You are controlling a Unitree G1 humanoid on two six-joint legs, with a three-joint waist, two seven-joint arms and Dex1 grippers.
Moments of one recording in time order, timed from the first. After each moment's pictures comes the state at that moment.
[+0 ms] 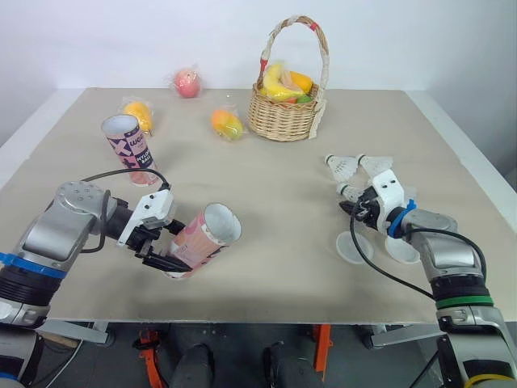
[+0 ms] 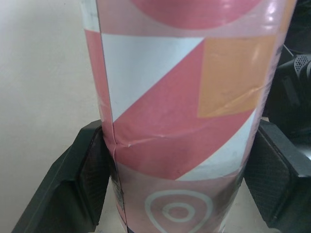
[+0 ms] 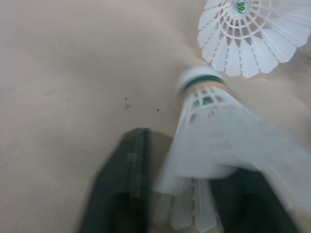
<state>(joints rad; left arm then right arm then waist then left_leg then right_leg) -0.57 0.90 -0.20 0.02 -0.32 0.41 -1.57 -0.54 -0.64 -0.04 0.34 0.15 0.41 0.71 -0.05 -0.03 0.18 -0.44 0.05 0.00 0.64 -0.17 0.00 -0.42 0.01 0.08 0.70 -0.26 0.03</state>
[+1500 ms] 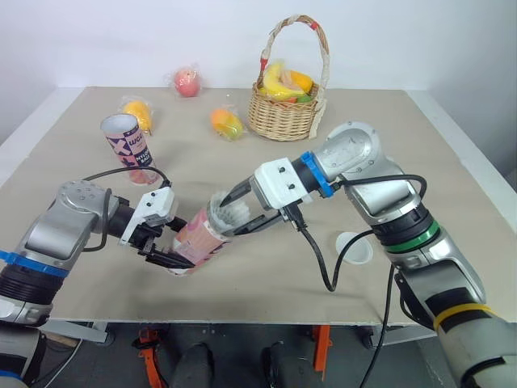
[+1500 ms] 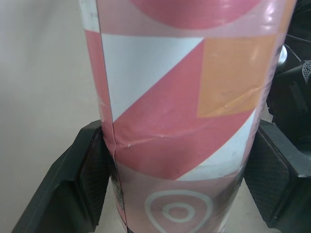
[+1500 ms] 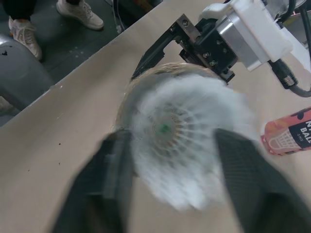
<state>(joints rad) -0.59 0.89 -0.20 0.03 -0.32 0.41 -1.55 -1.08 -0.50 0.42 0.05 0.18 0.11 1.49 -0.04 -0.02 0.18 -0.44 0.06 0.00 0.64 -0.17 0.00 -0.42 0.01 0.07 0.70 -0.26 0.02</state>
